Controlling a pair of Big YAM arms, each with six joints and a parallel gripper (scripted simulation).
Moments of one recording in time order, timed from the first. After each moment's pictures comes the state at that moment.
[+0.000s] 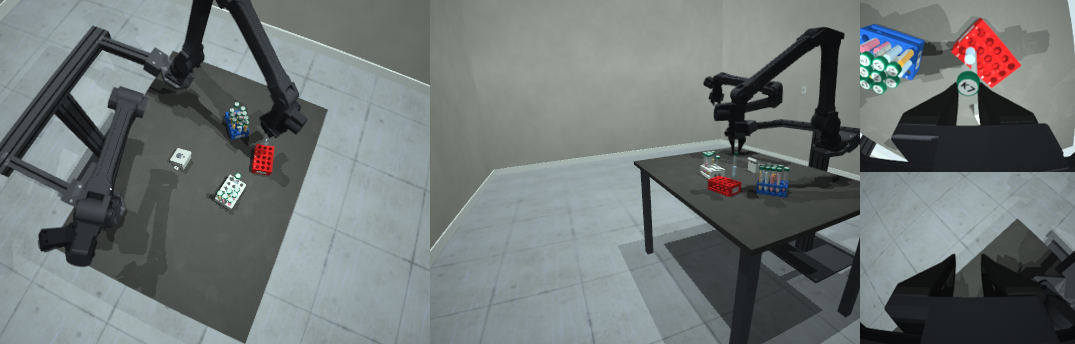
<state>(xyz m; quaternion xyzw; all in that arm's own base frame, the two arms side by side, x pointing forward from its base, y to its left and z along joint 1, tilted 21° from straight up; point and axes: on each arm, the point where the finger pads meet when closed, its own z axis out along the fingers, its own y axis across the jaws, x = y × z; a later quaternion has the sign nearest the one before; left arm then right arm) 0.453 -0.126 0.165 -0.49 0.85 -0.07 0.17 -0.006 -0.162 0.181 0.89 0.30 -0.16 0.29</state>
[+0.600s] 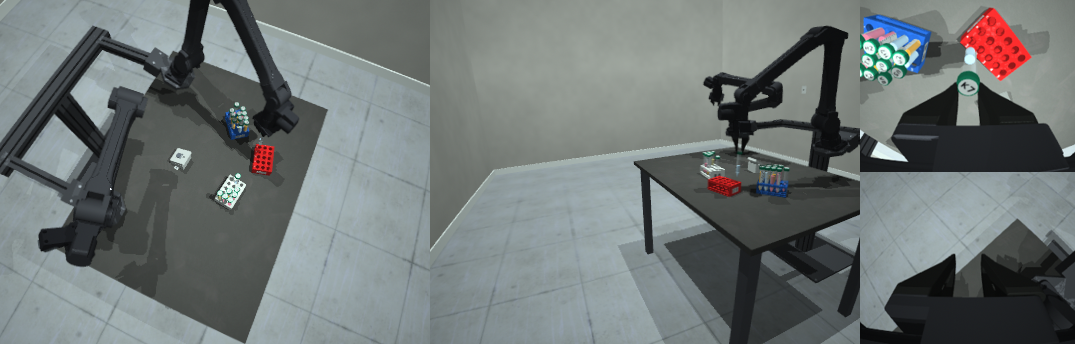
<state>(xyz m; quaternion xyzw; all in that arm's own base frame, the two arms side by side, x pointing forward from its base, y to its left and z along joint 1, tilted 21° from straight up) 0.429 -0.133 0.156 -0.48 0.86 -0.07 0.17 -0.006 -0.162 0.181 0.89 0.30 -0.16 0.29</state>
